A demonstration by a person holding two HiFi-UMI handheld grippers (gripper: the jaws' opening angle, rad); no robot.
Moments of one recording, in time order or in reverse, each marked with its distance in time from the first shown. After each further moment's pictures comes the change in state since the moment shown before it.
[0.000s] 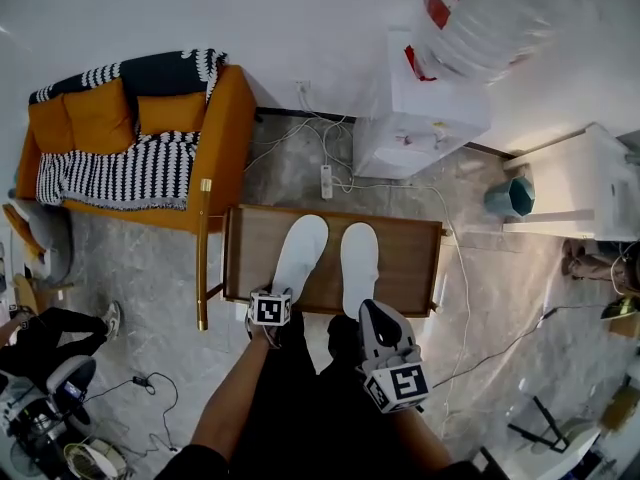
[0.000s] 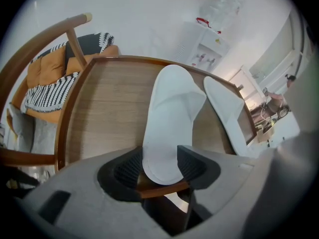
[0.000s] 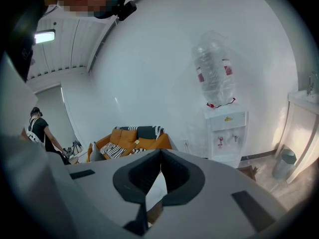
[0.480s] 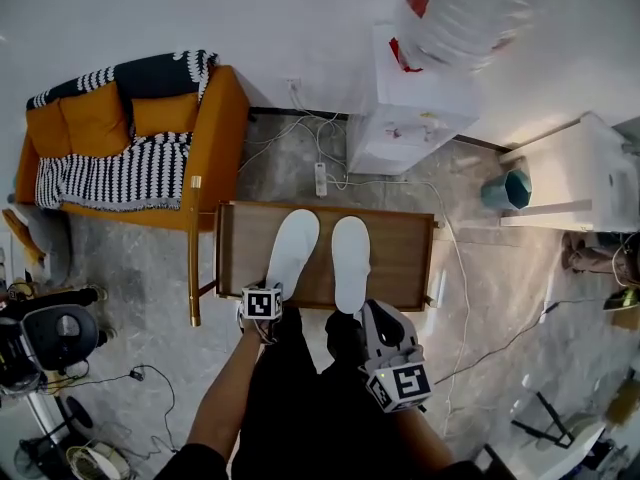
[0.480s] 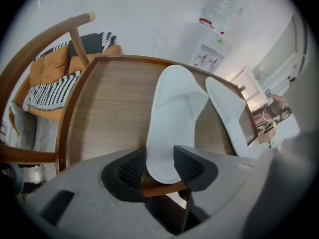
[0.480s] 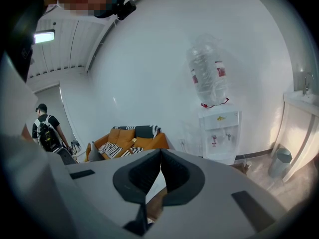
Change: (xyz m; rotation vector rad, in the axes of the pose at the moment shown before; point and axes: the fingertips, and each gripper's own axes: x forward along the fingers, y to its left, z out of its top) left arm -0.002 -0.004 0.001 -0.013 0.002 0.015; right arm -0.029 -0.023 -0.011 0.003 -0.004 -0.019
